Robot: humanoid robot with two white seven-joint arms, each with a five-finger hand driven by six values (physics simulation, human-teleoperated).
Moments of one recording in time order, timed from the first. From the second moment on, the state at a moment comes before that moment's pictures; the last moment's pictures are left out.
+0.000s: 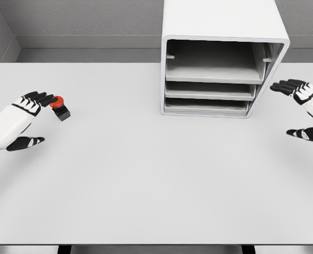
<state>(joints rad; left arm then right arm) 0.04 0.62 0.06 -1.57 -0.64 -0.61 -0.05 0.08 -0.79 -0.15 -1.72 0.23 -0.61 0.31</state>
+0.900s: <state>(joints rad) -0.28 0.45 0.14 -1.50 -0.62 -0.61 -0.61 -0.15 -0.79 0.14 -1.74 0.25 -0.61 0.38</state>
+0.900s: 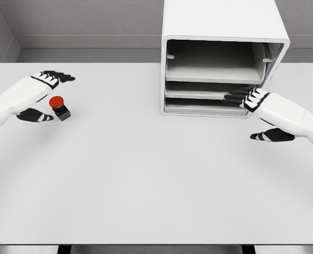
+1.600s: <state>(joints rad) -0.40 0.46 0.04 -1.28 -0.73 -0.61 -0.61 -0.31 -0.65 0.22 -1.70 0.25 -0.61 0.39</state>
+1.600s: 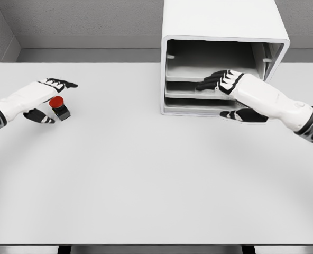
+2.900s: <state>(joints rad) -0.46 0.52 -0.06 -1.20 -0.74 -0.61 -0.61 -0.49 -0.44 0.29 -1.32 0.39 -0.61 0.39</state>
